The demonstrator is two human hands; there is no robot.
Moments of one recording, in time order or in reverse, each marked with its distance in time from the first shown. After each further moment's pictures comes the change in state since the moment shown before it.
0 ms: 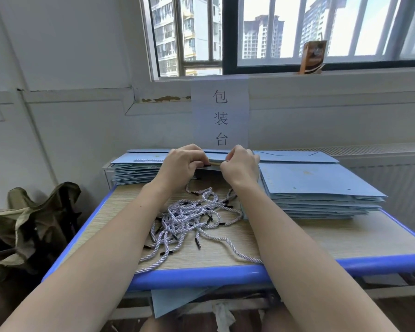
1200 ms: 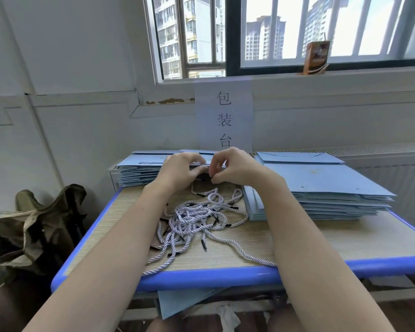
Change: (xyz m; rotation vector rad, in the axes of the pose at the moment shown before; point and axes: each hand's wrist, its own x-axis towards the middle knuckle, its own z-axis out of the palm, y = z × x) left_hand 0.000 -0.005 -0.009 0.090 -0.102 -0.252; right_hand -0.001 -0.009 -0.035 0.087 -0.536 -0.408
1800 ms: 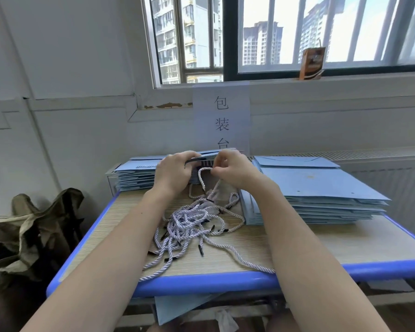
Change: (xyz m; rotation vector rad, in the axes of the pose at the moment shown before) left_hand -0.001 0.009 -0.001 0.049 0.215 -0.050; right_hand 0.004 0.004 0.005 0.036 0.171 0.061
